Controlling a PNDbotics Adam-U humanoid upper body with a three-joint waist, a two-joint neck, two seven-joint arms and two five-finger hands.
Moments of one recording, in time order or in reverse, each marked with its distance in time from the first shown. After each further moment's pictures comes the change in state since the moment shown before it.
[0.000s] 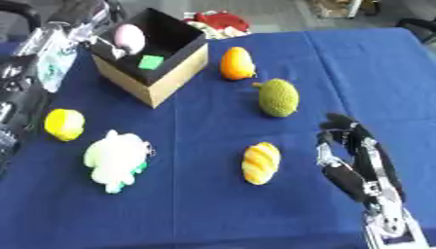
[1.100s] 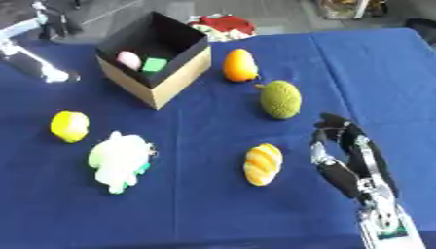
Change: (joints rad) left arm 0.388 0.440 -0.155 -0.598 0.549 -0.168 -0.472; right arm 0.012 -0.017 -0.008 0.001 0.011 0.001 -0.010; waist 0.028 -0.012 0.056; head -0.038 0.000
